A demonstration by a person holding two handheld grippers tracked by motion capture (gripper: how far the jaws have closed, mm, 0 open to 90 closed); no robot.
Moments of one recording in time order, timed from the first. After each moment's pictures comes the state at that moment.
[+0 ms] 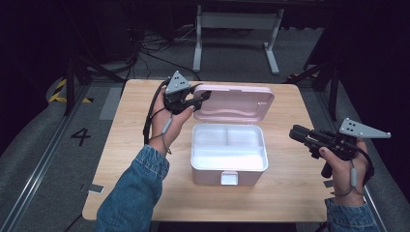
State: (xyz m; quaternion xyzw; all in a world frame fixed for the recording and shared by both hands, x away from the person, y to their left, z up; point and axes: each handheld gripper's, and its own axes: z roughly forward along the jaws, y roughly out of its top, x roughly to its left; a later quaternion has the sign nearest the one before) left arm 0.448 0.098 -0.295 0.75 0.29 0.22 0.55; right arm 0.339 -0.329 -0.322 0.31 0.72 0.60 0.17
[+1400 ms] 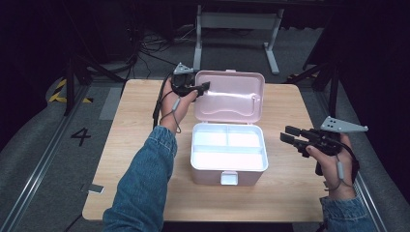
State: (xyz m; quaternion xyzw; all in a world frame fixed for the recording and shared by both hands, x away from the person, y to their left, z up) left arm 0.532 0.093 -0.335 0.74 0.39 0.16 0.52; right arm 0.365 -0.320 -0.346 0.33 0.75 0.55 0.15
